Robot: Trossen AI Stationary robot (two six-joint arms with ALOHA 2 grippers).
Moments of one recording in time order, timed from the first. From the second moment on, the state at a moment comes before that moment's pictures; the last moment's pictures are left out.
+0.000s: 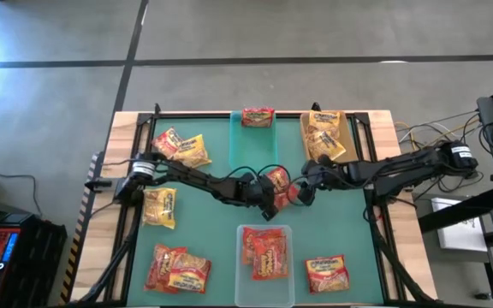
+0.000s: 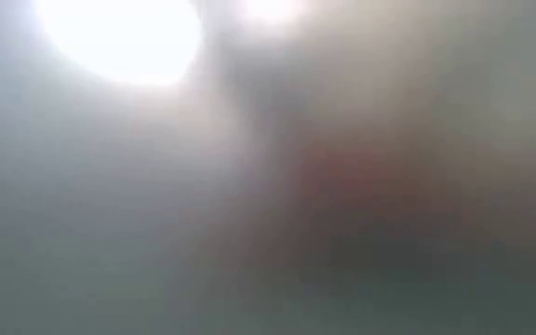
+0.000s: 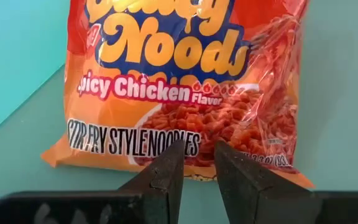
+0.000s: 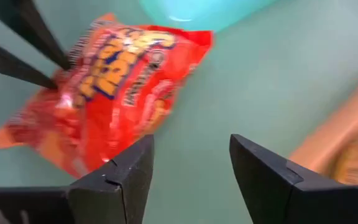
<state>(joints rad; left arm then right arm) -0.08 2.13 1.39 -0.21 -0.34 -0.63 0.00 1.19 0.53 -0.25 0.30 0.45</state>
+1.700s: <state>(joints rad) -0.08 2.17 1.38 -0.25 -0.35 -0.64 -0.12 1.38 0.55 0.06 -0.04 0.75</state>
